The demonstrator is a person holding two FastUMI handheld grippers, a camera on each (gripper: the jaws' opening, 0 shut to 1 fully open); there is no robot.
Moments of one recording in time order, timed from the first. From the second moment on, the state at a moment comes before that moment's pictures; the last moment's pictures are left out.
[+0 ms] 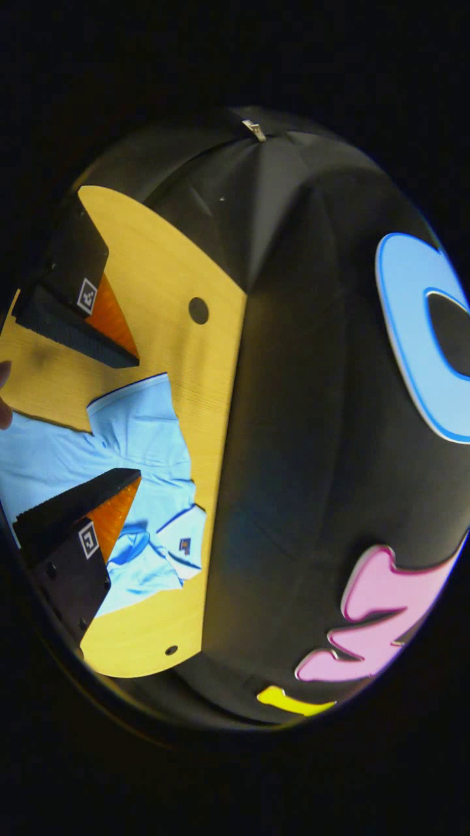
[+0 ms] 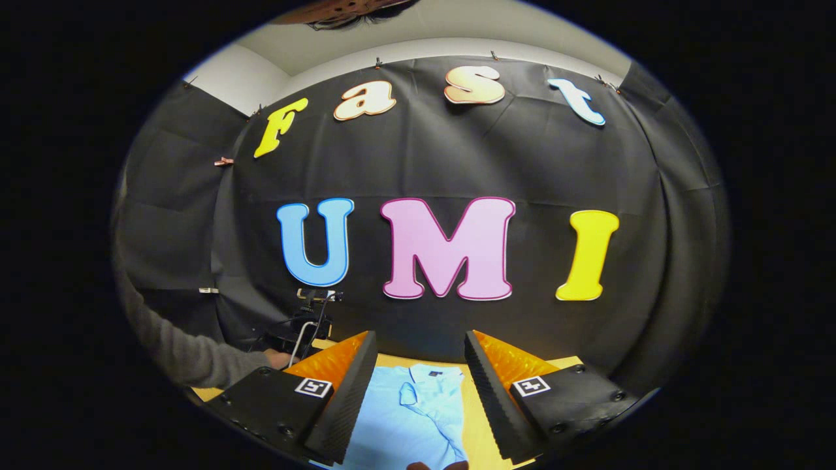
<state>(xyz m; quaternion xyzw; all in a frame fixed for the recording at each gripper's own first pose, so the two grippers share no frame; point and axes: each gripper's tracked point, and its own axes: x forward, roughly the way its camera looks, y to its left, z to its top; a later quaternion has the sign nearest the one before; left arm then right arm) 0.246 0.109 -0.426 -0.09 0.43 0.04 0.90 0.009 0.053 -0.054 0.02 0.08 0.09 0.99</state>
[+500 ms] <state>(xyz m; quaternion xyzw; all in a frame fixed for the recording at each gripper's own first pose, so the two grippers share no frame) 0.268 0.114 -0.531 -0.05 0.53 0.07 0.85 -0.009 0.011 -0.064 0.07 0.12 0.01 0.99</state>
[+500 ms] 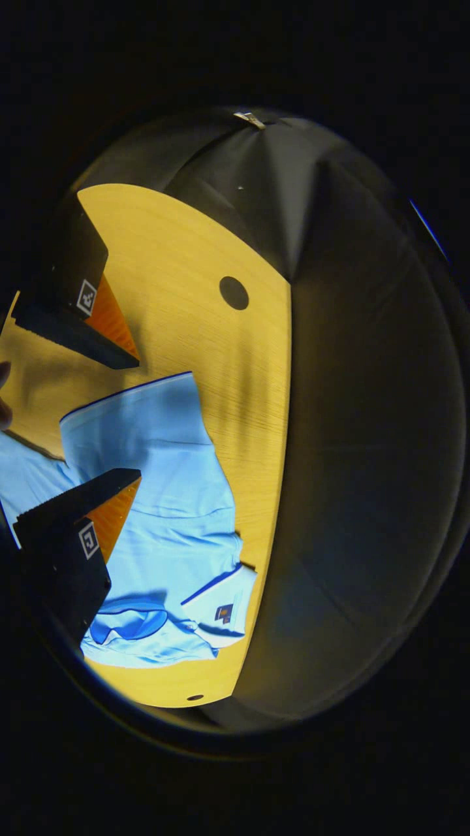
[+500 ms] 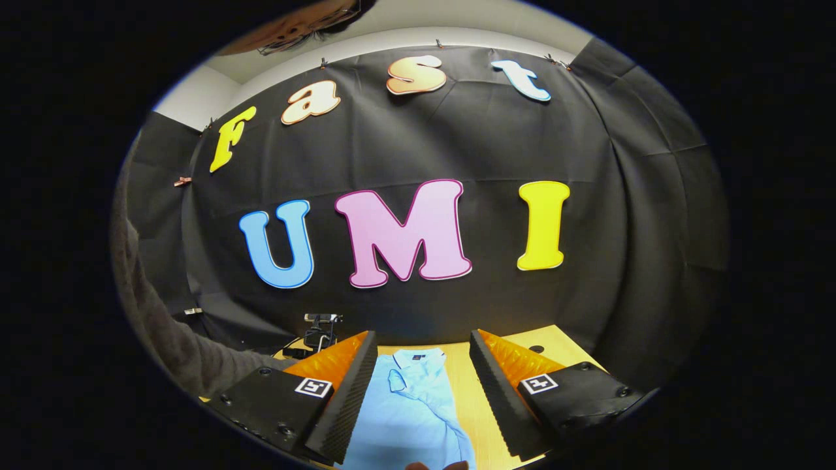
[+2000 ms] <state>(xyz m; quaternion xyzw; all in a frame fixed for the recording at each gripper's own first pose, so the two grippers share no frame) 0.294 -0.063 -0.424 -0.03 0.40 -0.12 0.91 -0.019 -0.009 -0.088 0.08 0.16 0.00 0.98</state>
